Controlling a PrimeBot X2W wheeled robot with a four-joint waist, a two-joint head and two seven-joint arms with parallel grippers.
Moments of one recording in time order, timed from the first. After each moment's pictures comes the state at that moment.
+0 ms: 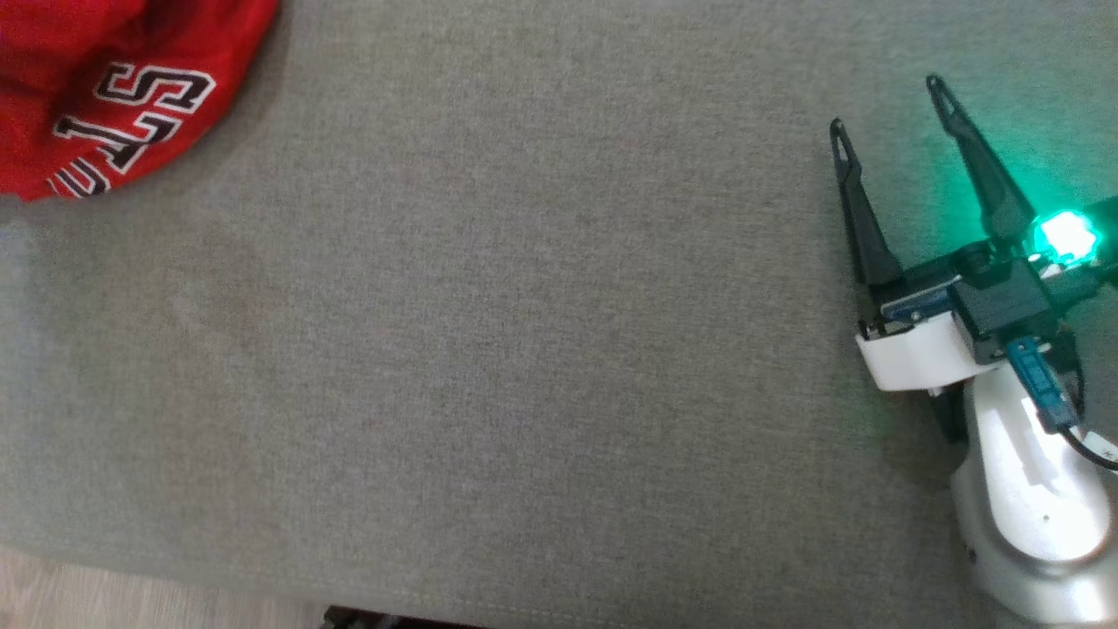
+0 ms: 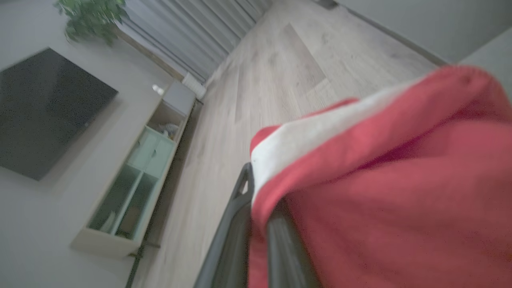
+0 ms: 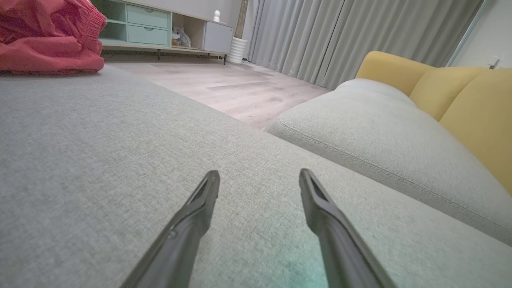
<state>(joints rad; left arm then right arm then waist) -1.29 0.51 -0.50 1.12 -0.03 -0.02 -0.25 -0.36 -0.13 0.08 0.10 -0.31 0.13 -0.28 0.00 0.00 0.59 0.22</state>
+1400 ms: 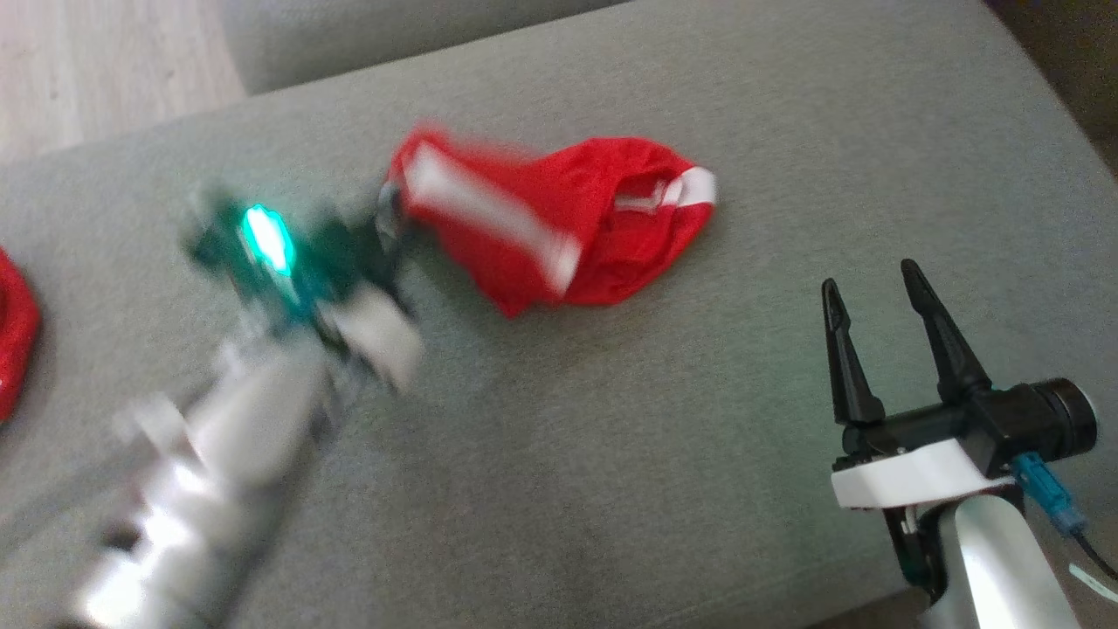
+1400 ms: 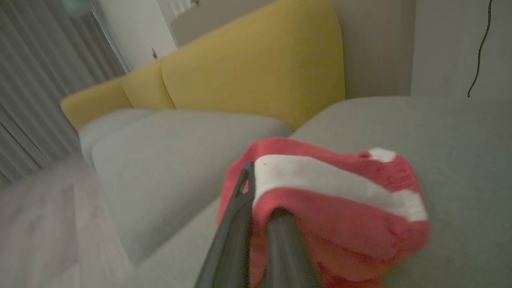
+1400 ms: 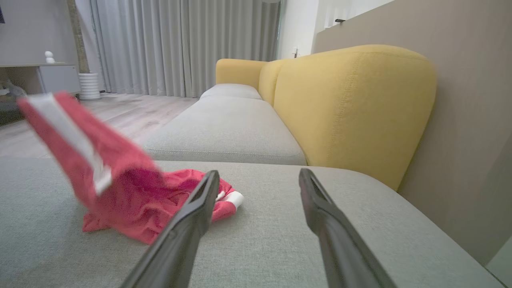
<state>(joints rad) -0.83 0.28 -0.73 0.68 -0.26 -0.06 -0.24 -0.10 -0.05 0.07 0.12 -0.03 0.13 -0.26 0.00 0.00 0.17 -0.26</state>
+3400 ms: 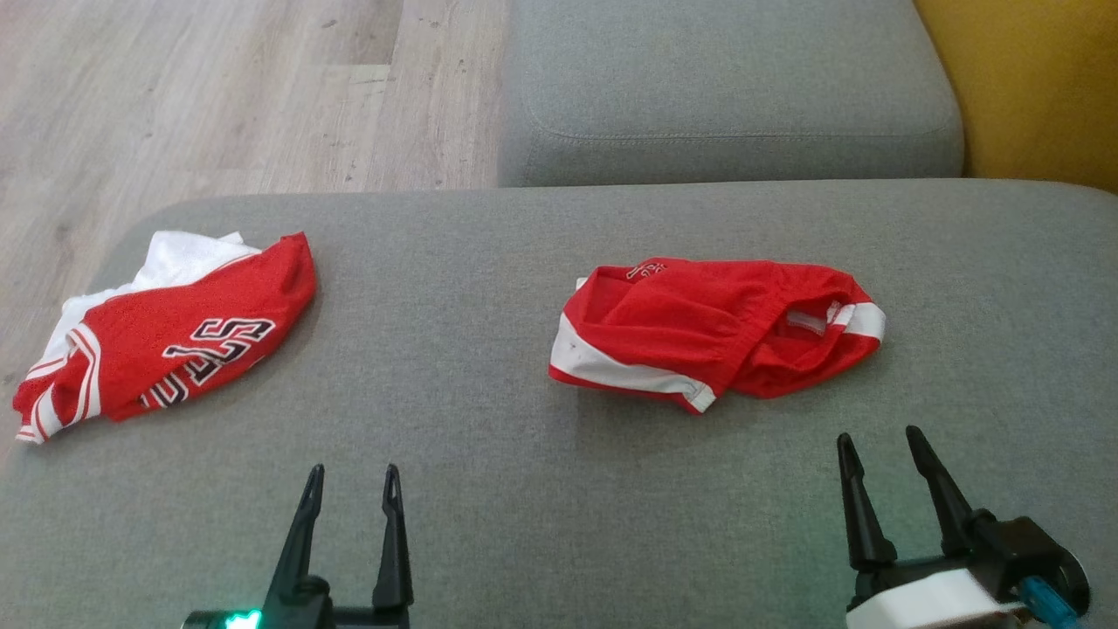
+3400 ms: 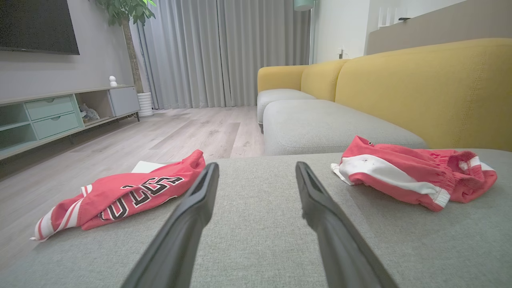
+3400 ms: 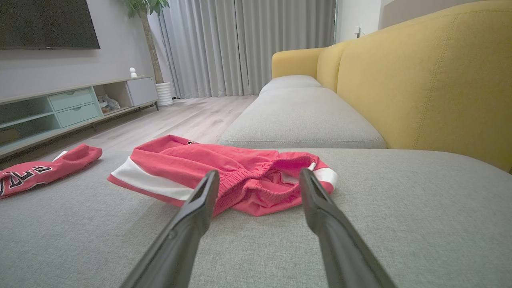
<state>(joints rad) 0.17 0.06 -0.24 0.09 -0.08 0.16 -0.26 0.14 -0.04 0.04 0.19 0.09 0.13 -0.26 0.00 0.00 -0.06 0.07</state>
